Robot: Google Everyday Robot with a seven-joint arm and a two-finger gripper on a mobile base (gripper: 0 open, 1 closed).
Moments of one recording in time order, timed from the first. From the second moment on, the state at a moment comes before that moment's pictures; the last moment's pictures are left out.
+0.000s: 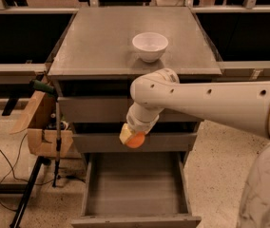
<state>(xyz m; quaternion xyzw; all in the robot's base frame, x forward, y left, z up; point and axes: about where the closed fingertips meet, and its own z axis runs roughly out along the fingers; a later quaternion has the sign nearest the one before) 0.589 -0.010 0.643 -0.27 0.95 0.08 0.12</state>
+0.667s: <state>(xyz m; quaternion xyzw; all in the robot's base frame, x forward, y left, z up) 0.593 -0.018 0.664 -0.27 0.95 0.05 0.13</state>
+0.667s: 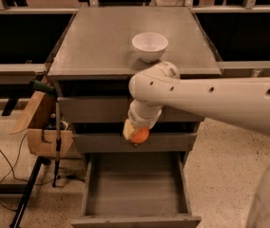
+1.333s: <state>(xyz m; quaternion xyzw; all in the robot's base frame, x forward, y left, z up) 0.617 -0.098 0.802 -0.19 0.95 -0.10 0.20</state>
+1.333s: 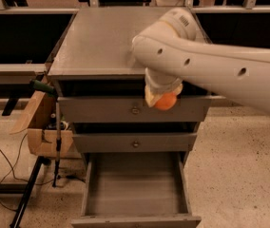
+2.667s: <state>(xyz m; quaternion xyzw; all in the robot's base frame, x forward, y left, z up) 0.750 -0.220 0.934 -0.06 0.94 -0.16 0.29</state>
